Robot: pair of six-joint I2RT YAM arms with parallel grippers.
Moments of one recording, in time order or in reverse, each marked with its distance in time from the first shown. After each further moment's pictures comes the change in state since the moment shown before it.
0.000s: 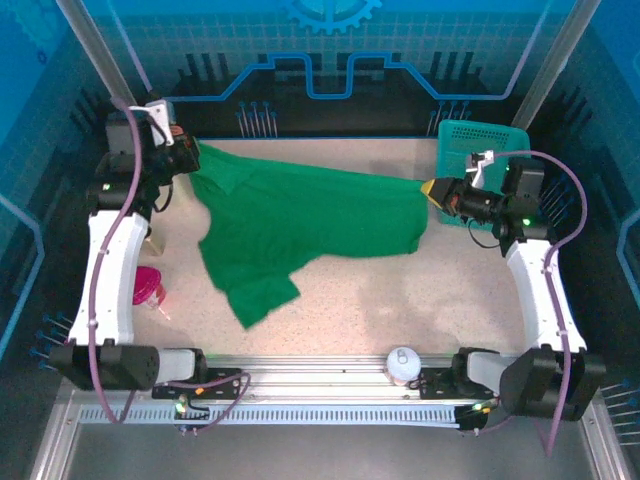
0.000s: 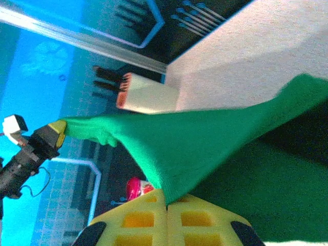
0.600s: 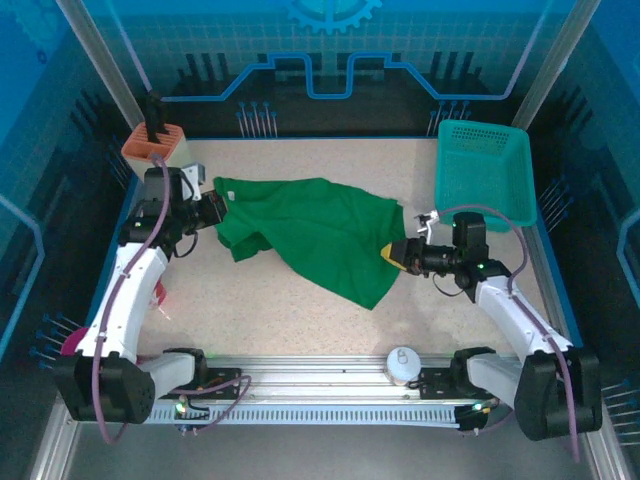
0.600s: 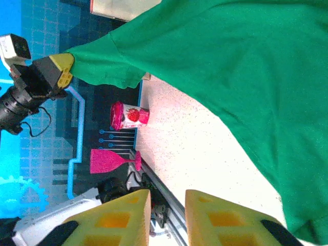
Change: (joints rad) left arm -0.046 -0.133 -0.484 0.105 0.127 -0.090; right arm 0.245 -0.061 -0.497 0.291 -0.018 0.026
